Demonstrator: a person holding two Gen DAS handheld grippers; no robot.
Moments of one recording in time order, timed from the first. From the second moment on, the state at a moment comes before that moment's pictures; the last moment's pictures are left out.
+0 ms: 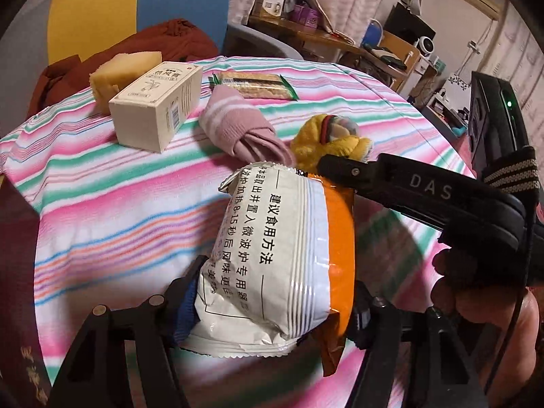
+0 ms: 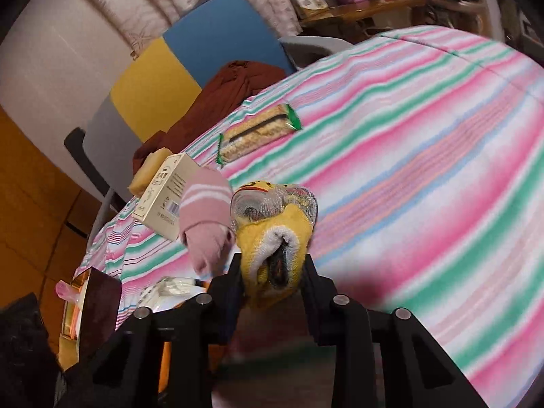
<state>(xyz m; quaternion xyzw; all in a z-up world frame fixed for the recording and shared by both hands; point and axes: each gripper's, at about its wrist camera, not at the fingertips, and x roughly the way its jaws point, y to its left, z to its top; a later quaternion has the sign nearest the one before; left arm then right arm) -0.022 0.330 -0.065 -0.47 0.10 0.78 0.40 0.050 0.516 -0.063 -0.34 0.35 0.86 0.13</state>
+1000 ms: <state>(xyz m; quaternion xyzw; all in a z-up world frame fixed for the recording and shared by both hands) 0.023 0.271 -0.049 -0.51 0.04 0.77 0.38 0.115 0.459 -0.048 -0.37 0.32 0.87 0.12</state>
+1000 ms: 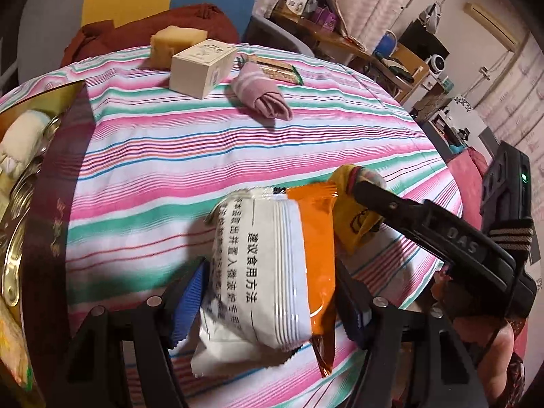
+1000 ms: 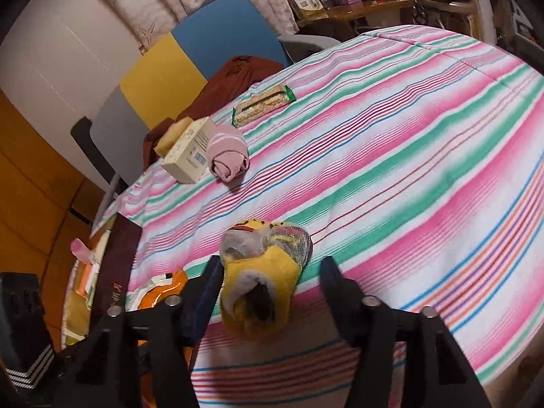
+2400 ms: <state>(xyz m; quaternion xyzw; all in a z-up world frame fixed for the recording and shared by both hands) -0.018 0.082 -0.025 -0.52 -0.06 0.82 0.24 -0.008 0.259 0.035 -0.36 0.27 0.89 -0.12</state>
